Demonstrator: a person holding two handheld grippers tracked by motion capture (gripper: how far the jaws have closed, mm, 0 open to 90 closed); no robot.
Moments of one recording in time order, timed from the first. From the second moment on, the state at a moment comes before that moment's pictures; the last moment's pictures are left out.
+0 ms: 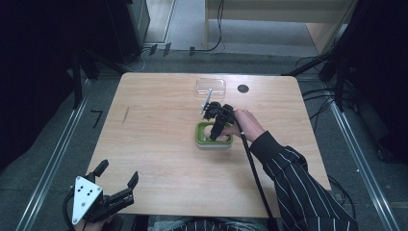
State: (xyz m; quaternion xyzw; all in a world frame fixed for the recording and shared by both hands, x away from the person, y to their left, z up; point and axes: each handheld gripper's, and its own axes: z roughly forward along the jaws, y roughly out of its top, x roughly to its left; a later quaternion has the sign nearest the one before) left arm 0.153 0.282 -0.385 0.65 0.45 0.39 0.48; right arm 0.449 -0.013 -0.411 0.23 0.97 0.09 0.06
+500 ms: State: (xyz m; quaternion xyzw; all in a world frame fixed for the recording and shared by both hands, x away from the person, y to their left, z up) left arm 0.154 0.280 -0.385 0.65 0.45 0.39 0.48; right arm 0.428 -0.052 -0.397 0.26 0.96 0.10 0.05
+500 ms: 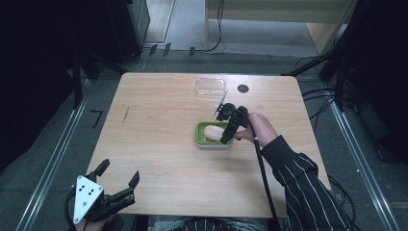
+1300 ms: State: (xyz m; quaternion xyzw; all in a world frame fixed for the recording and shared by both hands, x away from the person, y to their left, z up) left arm 0.158 0.278 -0.385 0.65 0.44 0.39 0.48; right arm 0.377 -0.088 -0.394 0.28 0.95 0.09 0.07
